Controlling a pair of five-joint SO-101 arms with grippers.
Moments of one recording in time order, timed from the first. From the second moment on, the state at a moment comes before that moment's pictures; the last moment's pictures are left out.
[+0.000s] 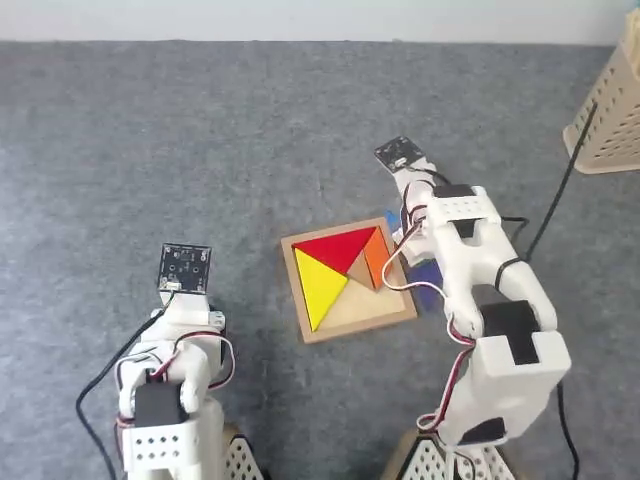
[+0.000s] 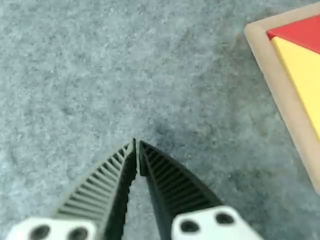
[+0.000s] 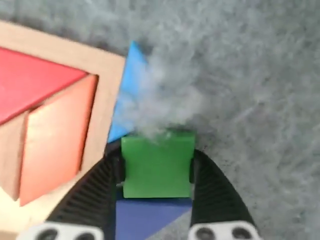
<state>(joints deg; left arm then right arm) -11.2 -103.4 96.9 72.0 -3.6 -10.7 14.0 21.9 51.4 23.3</state>
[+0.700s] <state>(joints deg) -11.2 -103.4 96.9 72.0 -3.6 -32.8 -22.9 39.0 62.6 17.8</state>
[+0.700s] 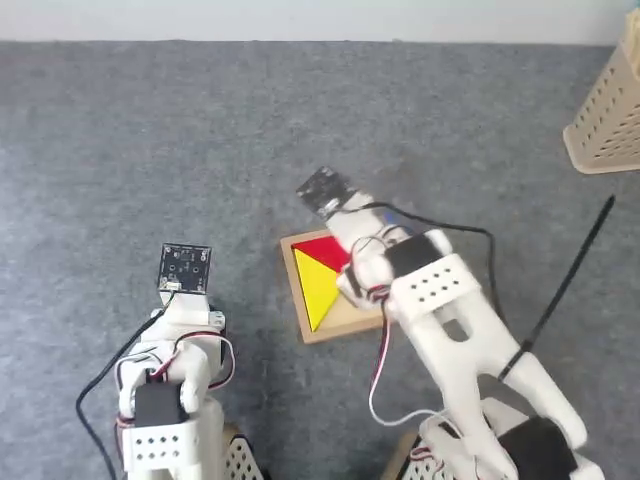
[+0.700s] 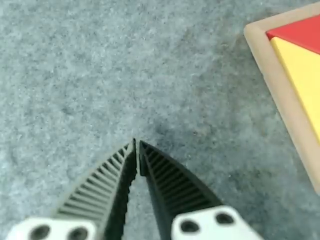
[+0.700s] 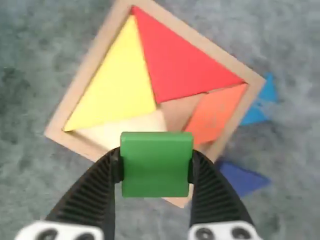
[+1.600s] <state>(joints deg) -11.2 -103.4 96.9 72.0 -3.6 -36.7 -13.1 39.0 57.6 19.1</state>
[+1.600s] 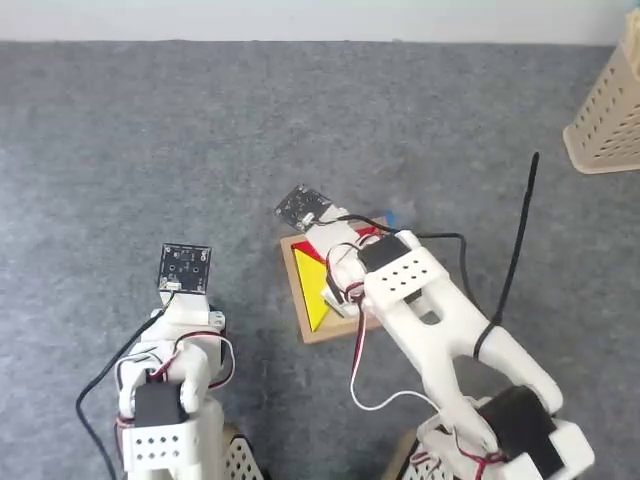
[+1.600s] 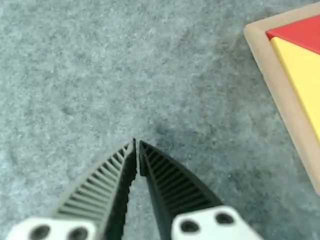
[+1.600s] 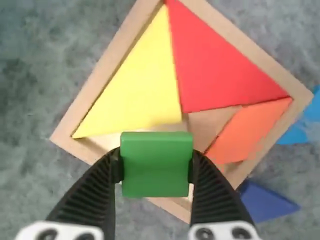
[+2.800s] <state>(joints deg) -11.2 -103.4 96.9 72.0 -3.6 -34.7 -12.5 40.3 57.6 27.1</state>
